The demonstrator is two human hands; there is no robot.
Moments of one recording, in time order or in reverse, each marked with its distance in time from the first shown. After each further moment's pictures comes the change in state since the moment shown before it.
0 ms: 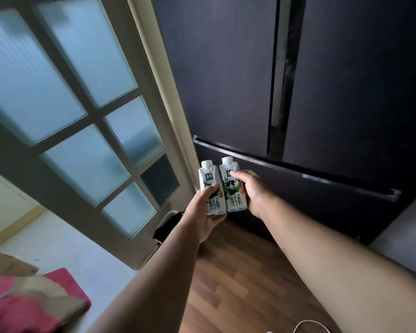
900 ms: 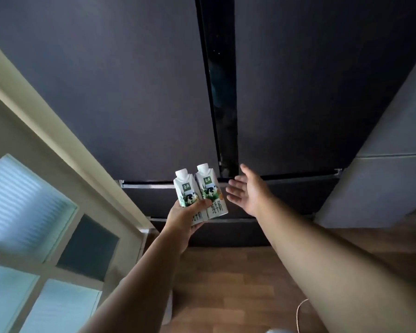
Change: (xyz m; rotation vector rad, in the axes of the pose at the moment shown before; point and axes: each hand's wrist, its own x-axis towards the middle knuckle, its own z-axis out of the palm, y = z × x) left_hand 0.211 0.068 0.036 0.362 -0.299 -0.096; right_hand 0.153 -0.040 -0.062 0.436 0.540 0.074
